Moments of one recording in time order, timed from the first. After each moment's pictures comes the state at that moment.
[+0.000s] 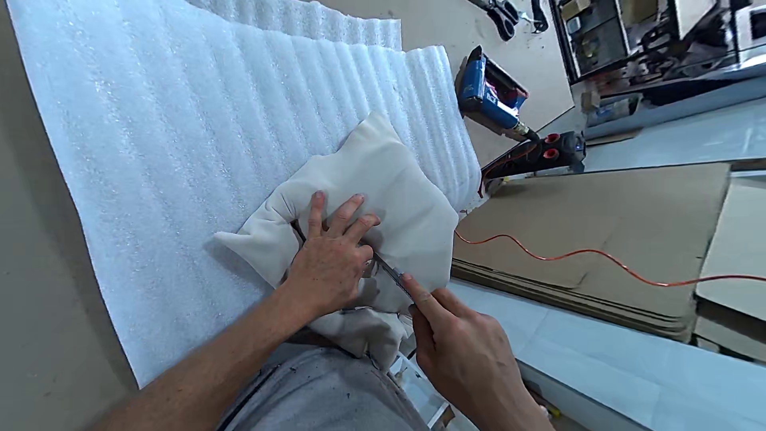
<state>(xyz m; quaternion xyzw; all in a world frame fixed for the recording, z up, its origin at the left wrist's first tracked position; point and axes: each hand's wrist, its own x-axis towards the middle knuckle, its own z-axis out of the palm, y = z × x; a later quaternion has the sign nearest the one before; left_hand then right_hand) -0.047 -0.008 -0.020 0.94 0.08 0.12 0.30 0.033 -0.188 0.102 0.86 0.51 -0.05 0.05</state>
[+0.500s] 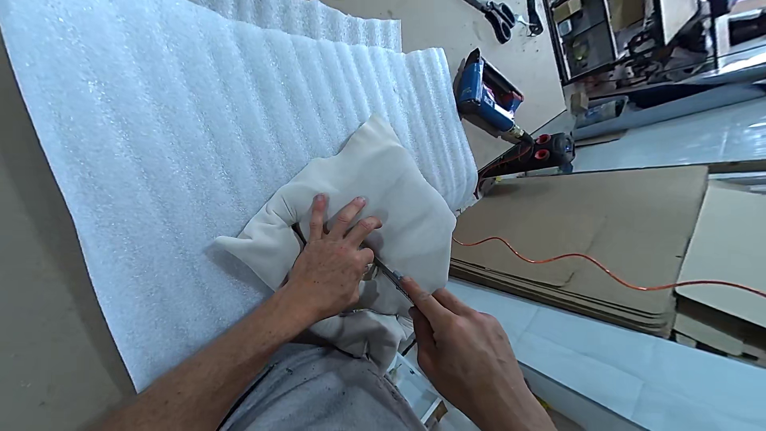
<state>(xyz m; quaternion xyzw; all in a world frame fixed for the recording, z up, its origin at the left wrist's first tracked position) -0.047 -0.007 -0.022 0.94 0.07 0.12 0.31 0.033 -0.176 0.106 0.86 0.50 -0.08 0.08</state>
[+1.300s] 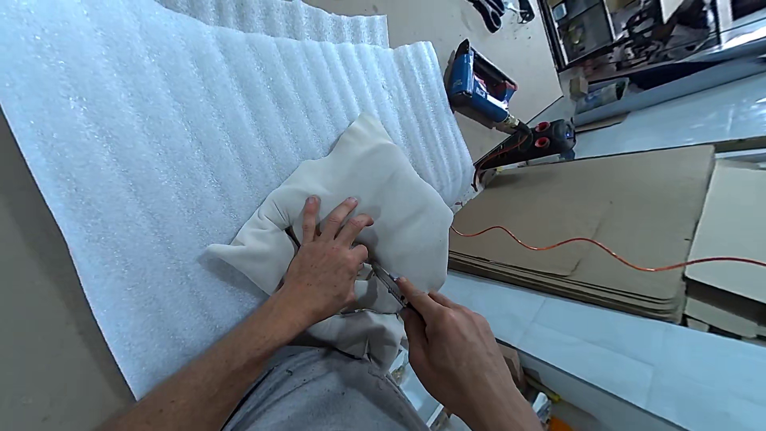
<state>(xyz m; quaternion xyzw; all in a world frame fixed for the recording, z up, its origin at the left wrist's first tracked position) -0.046 -0.006 -0.020 0.93 0.08 0.12 0.33 0.021 -0.168 0.105 0.90 0.41 -0.14 0.06</state>
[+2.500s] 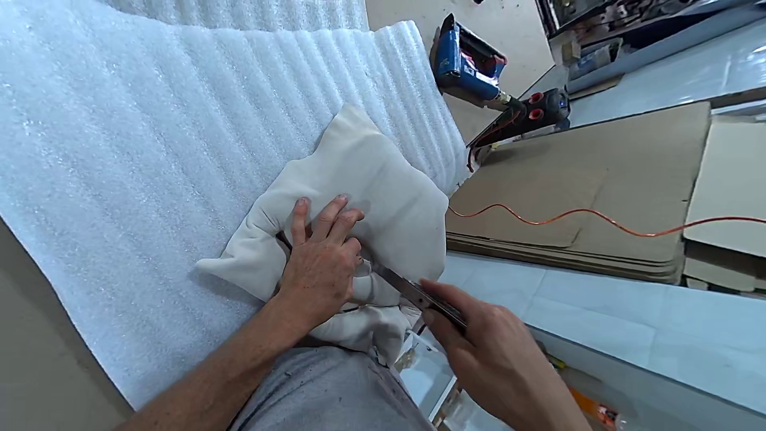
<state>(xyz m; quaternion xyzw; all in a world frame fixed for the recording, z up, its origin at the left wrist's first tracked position) -0.043 -0.002 -0.016 0.93 0.09 0.11 0.33 0.034 -0.183 0.138 0.93 0.27 -0.26 0.00</state>
